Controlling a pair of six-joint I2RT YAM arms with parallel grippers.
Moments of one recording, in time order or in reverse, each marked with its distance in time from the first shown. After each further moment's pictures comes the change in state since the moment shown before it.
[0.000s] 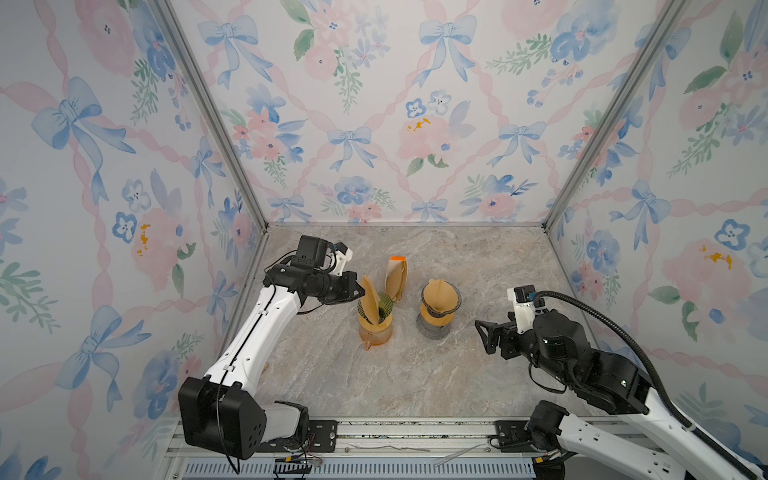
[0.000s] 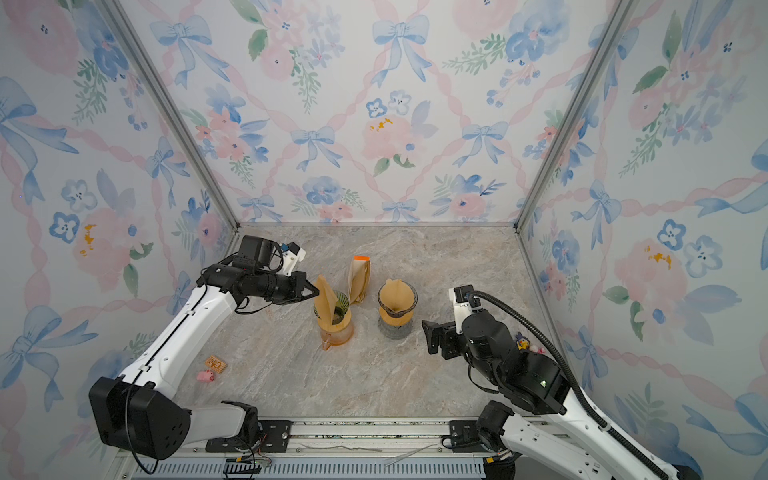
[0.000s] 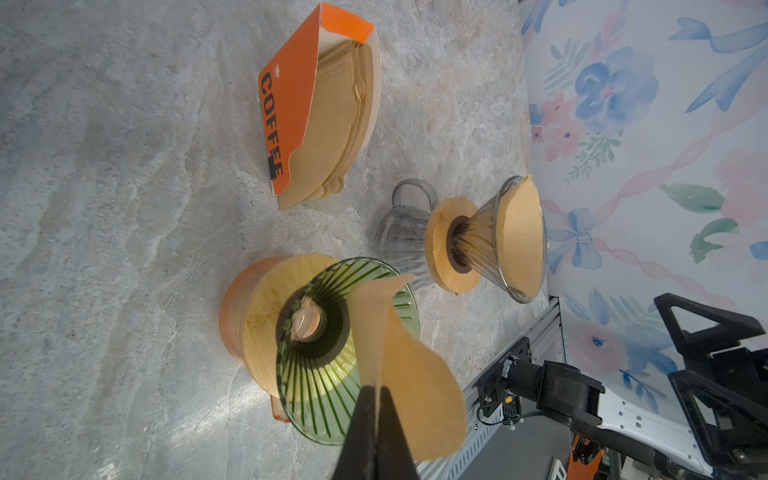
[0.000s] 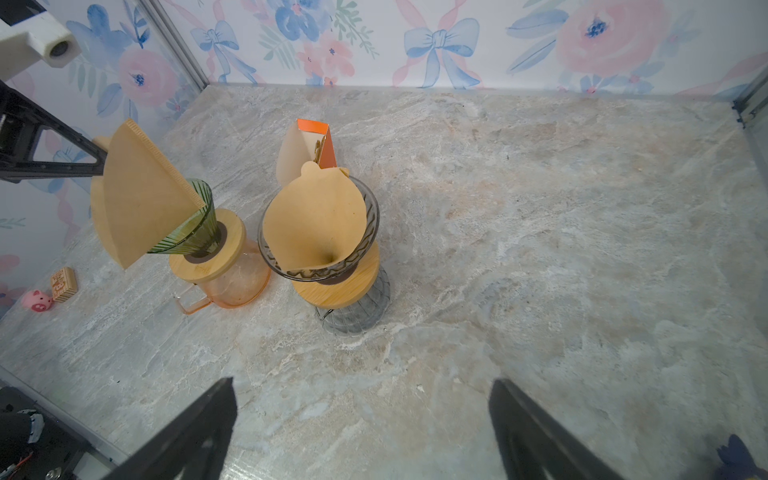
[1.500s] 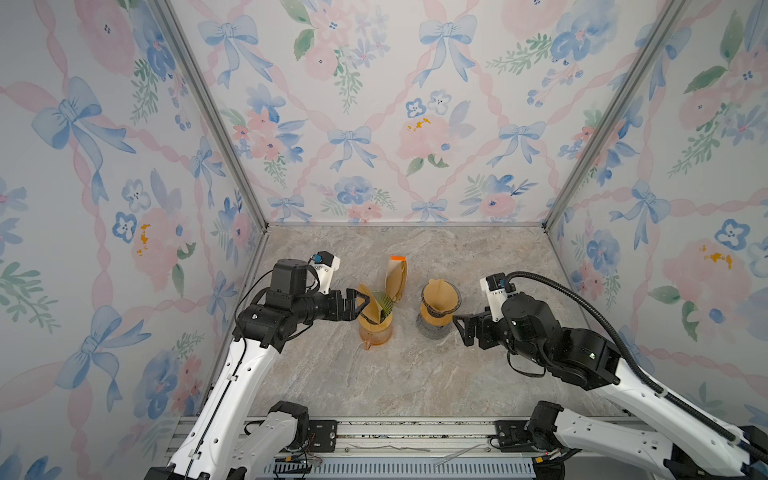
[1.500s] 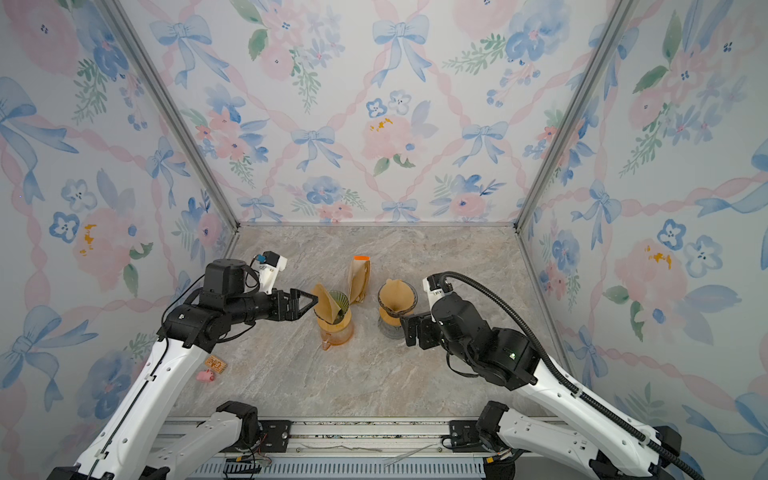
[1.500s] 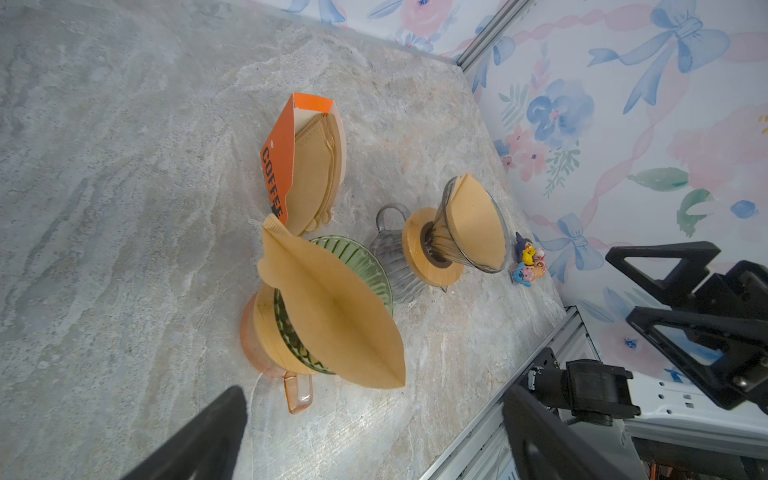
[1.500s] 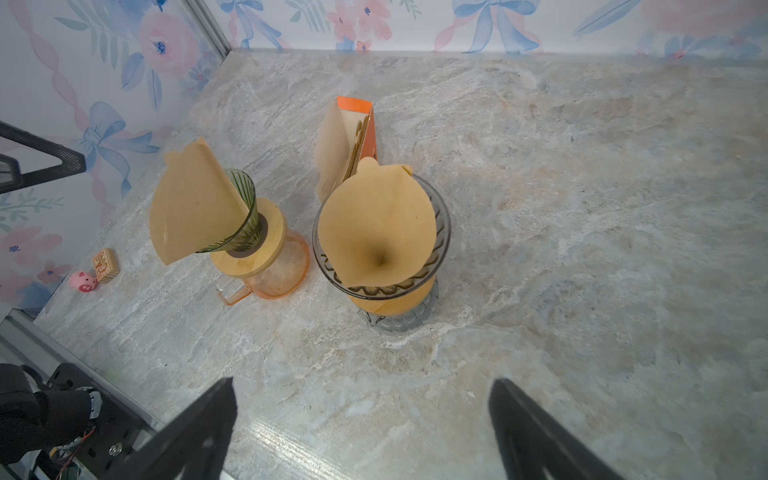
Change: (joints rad) left arm 0.000 -0.397 -0.207 0.111 -0.051 0.048; right arm 0.088 0.261 0.159 0.008 -0.047 0.078
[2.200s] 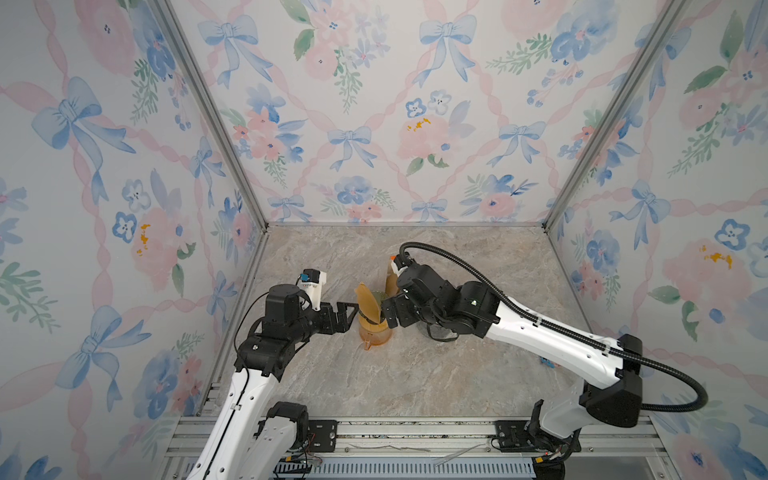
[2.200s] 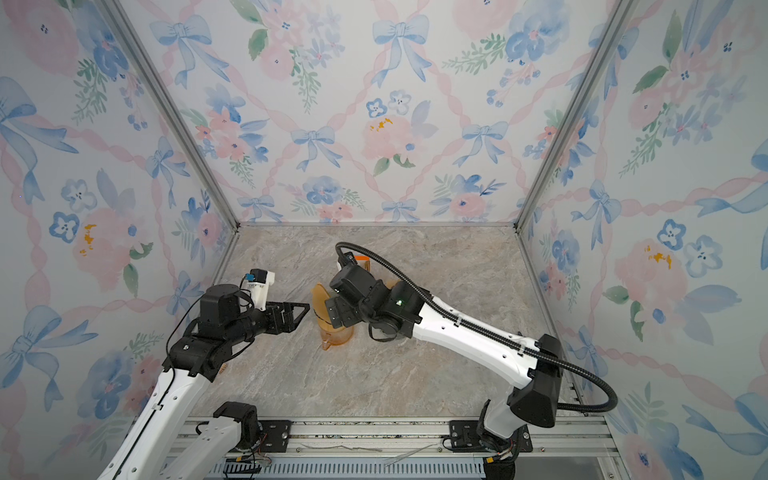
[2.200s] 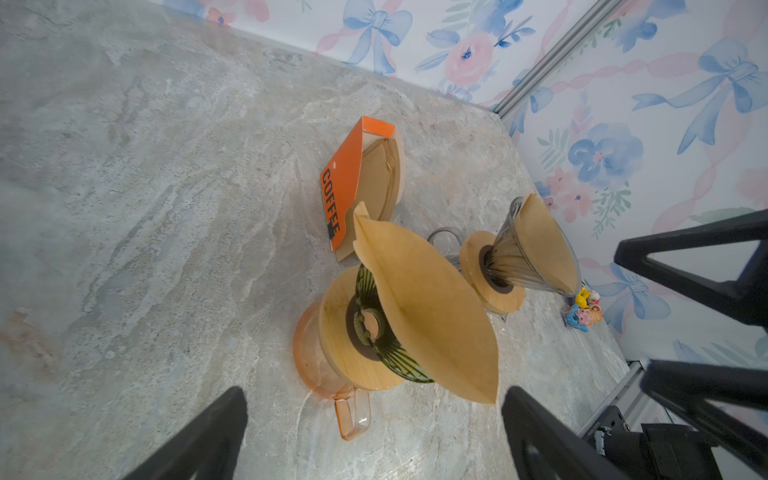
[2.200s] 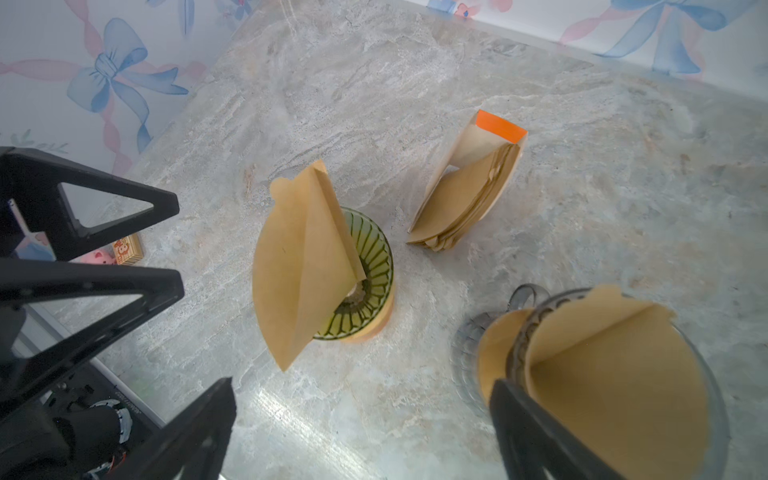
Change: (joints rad) left arm 0.089 -0.159 -0.267 0.217 -0.095 -0.028; right arm 0.154 0.712 0.589 -0.035 0.013 -0.019
